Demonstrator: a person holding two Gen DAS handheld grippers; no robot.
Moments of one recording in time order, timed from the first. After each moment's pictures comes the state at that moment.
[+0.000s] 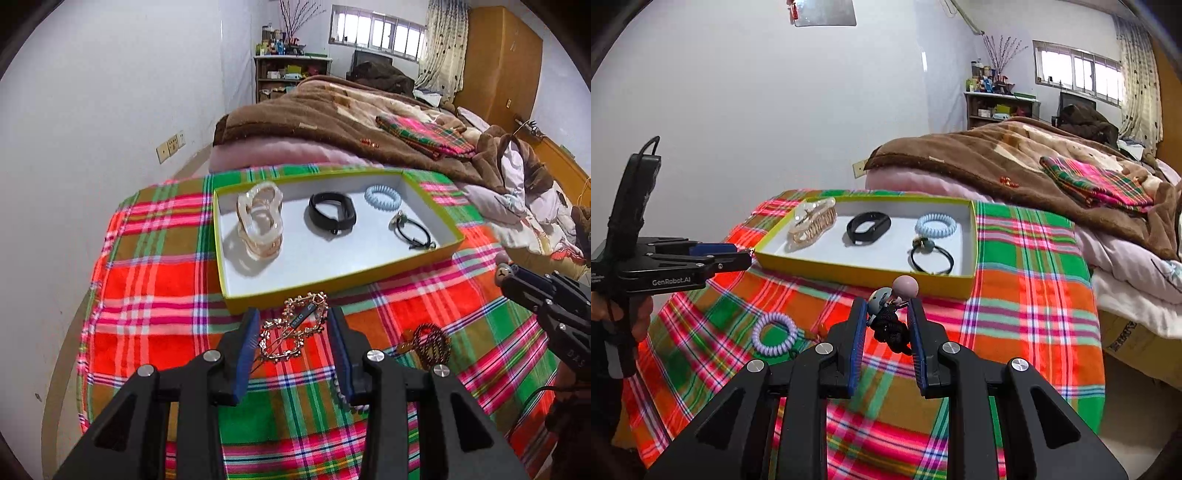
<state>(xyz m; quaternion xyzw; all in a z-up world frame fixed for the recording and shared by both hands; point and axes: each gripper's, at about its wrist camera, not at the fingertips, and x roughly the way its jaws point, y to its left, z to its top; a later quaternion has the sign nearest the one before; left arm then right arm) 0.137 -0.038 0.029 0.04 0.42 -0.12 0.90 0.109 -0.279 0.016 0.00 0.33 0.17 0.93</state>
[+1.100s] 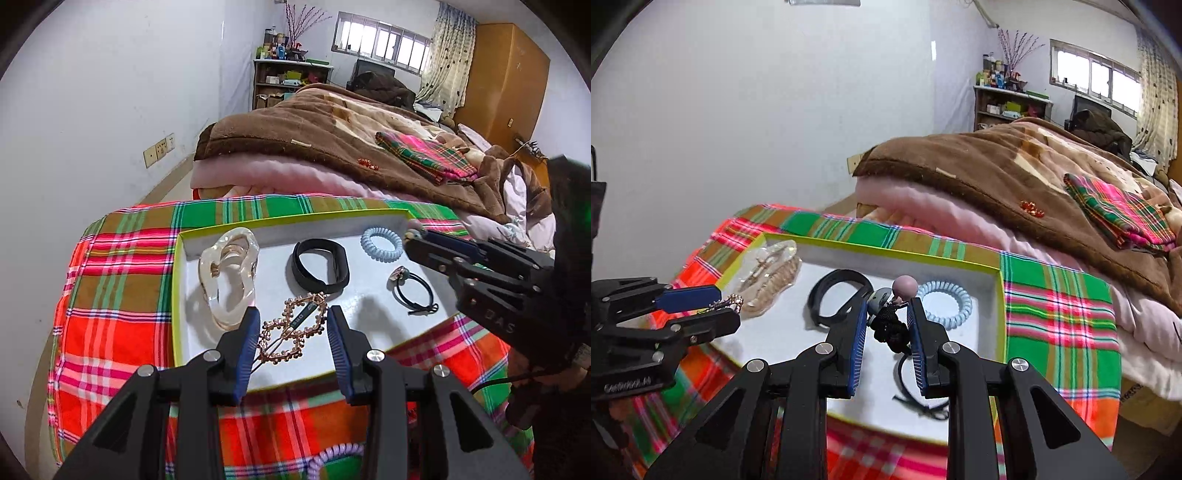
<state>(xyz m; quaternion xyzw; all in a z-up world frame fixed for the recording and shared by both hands) 0.203 -0.064 0.021 0.00 0.42 -0.13 0.90 0.250 -0.242 0.004 -0.03 0.36 0.17 0.92</state>
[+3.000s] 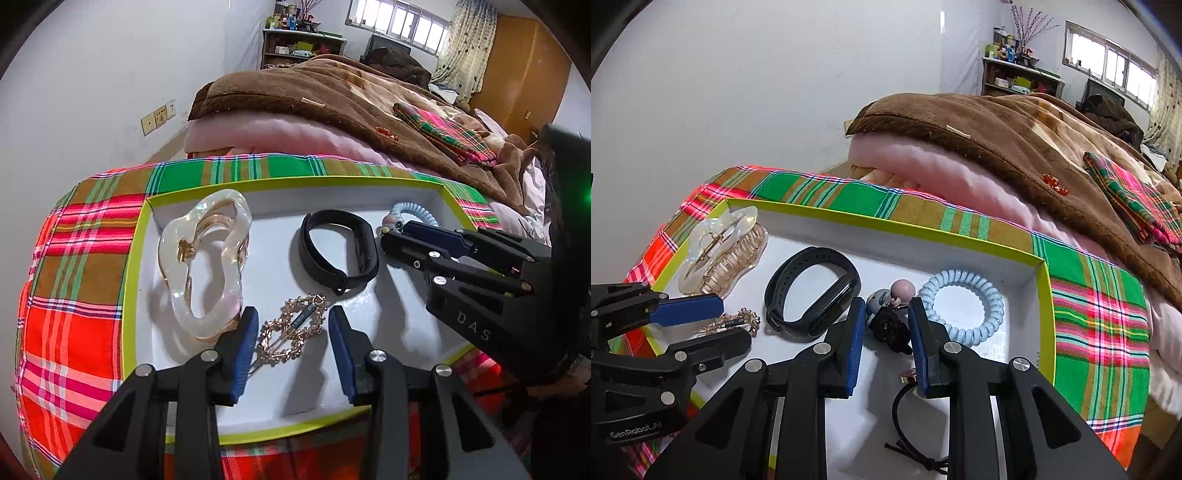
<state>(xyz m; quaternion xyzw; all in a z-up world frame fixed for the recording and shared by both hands) 0.237 -0.074 -0.022 0.00 0.47 -0.12 0.87 0.289 -0.225 -0.034 -0.05 0.41 0.17 0.89</state>
